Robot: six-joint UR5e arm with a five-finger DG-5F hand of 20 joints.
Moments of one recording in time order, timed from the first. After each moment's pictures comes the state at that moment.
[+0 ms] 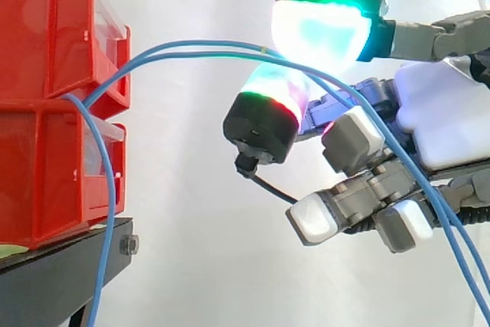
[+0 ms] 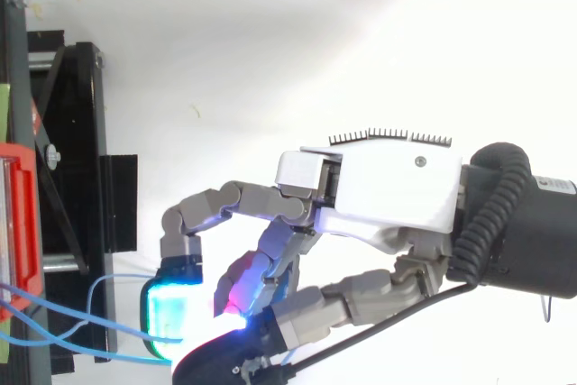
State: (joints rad) arm 0.25 -2.24 -1.10 -3.17 -1.17 0.18
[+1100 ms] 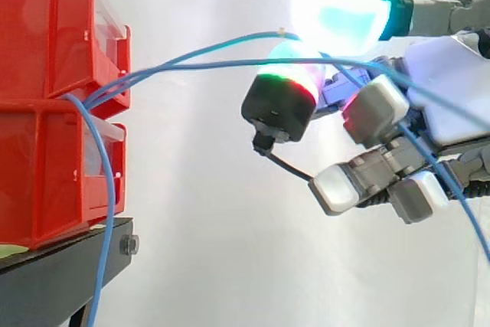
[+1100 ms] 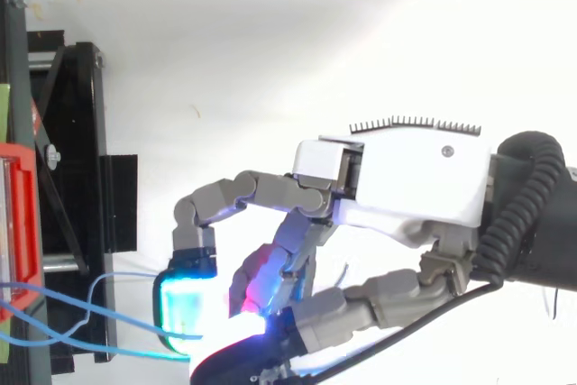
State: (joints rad) arm 0.24 -2.21 -1.10 -3.21 -1.16 0.15
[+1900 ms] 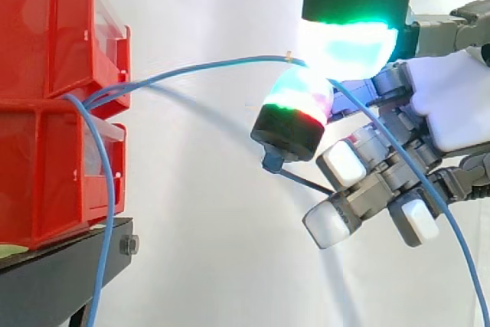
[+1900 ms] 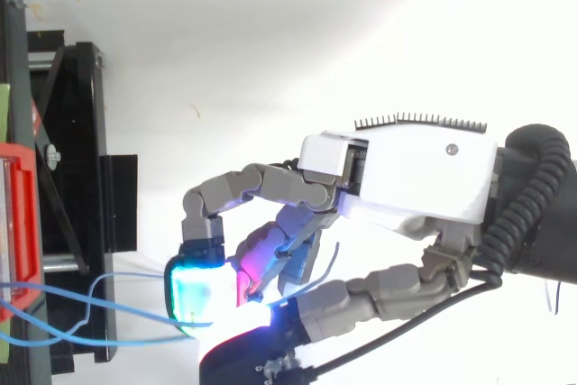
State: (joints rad) arm 0.24 -2.21 -1.10 -3.23 -1.15 0.06
